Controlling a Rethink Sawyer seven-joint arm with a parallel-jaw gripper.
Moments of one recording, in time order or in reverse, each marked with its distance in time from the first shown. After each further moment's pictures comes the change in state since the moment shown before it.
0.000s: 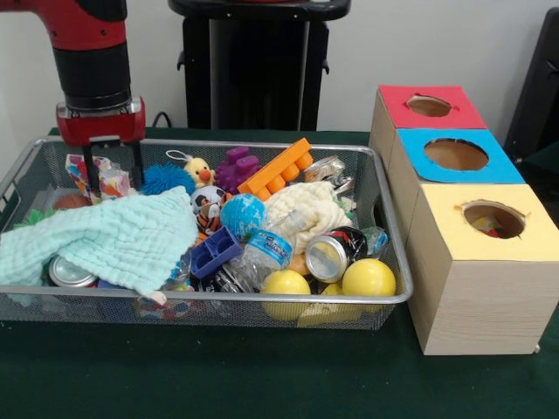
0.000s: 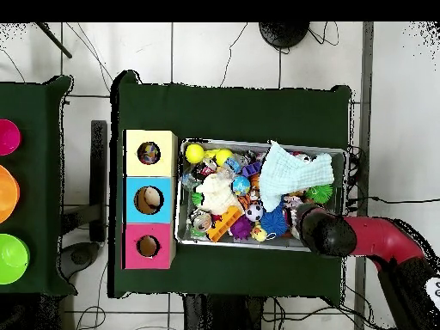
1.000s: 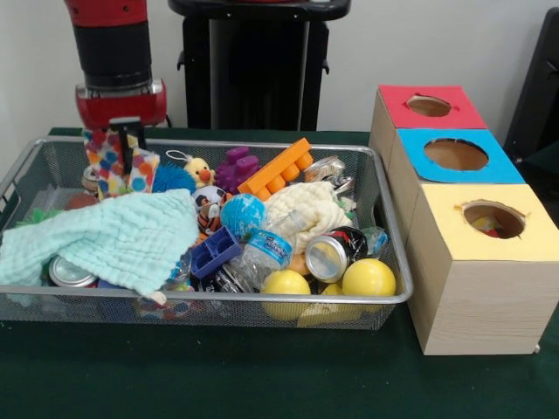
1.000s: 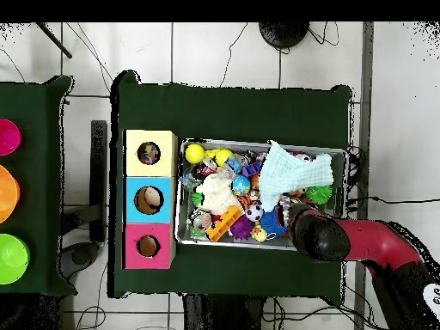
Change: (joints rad) arm 0.037 -0.119 -0.002 0.089 0.111 -0.014 0.000
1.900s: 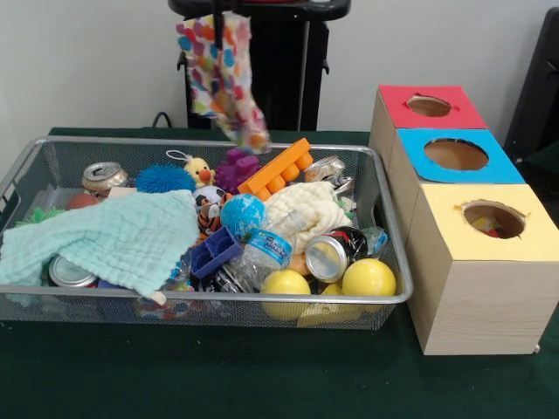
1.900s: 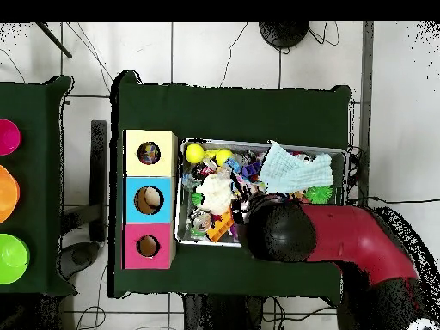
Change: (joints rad) arm 0.230 -0.404 0.013 0.071 0.356 0.297 0.000
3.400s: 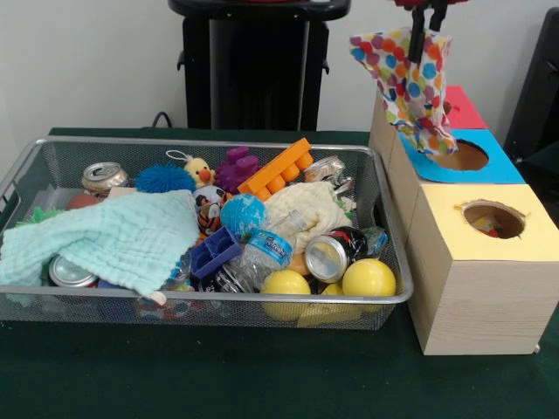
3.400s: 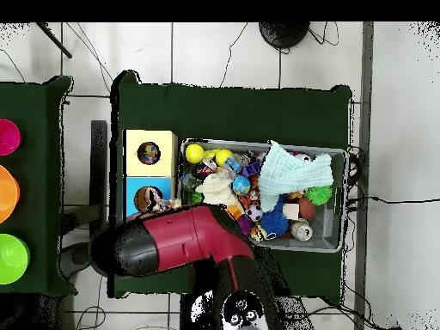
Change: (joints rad) arm 0.524 0.073 -0.221 -0.001 0.044 -0.076 0.213
